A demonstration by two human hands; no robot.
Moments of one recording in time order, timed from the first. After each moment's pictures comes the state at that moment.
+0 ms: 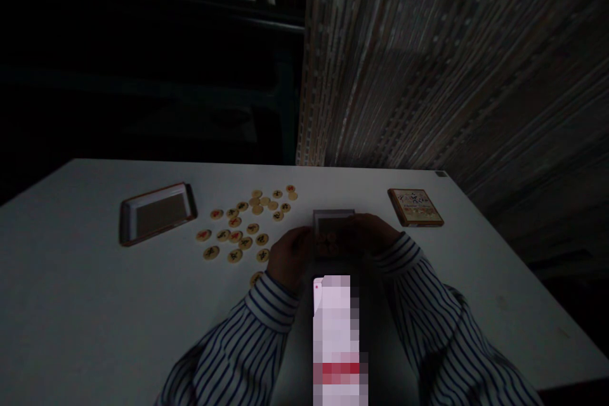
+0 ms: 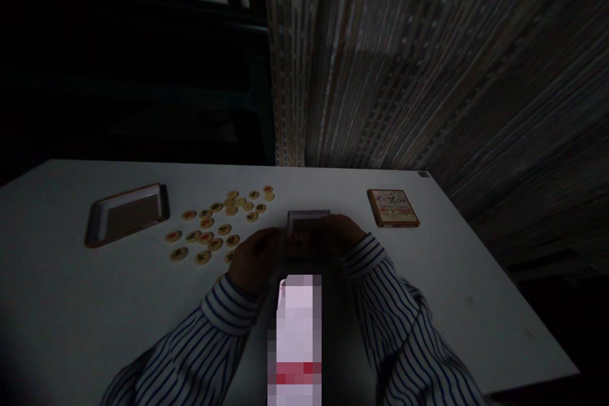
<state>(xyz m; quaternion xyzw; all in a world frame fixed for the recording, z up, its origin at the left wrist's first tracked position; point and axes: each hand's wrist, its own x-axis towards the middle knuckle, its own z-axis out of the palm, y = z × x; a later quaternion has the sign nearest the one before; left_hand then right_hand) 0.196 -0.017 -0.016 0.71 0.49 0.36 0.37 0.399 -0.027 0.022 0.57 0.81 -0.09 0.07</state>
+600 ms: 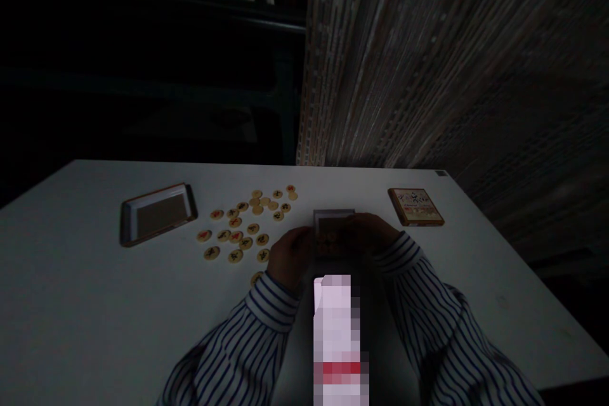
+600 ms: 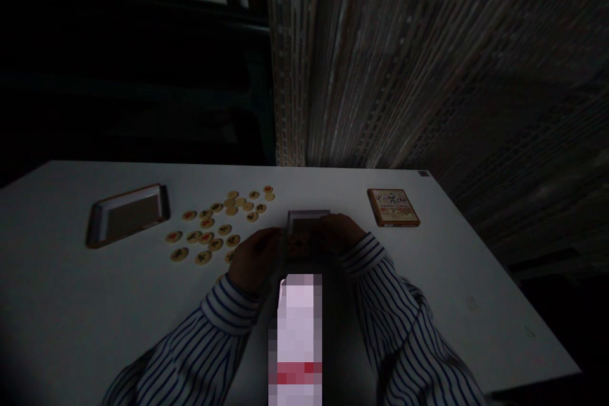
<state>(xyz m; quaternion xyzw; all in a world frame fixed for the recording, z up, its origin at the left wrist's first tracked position) 0.195 -0.017 -0.016 0.70 0.48 0.36 0.39 0.397 -0.027 0.024 0.58 0.80 -0.09 0.08</state>
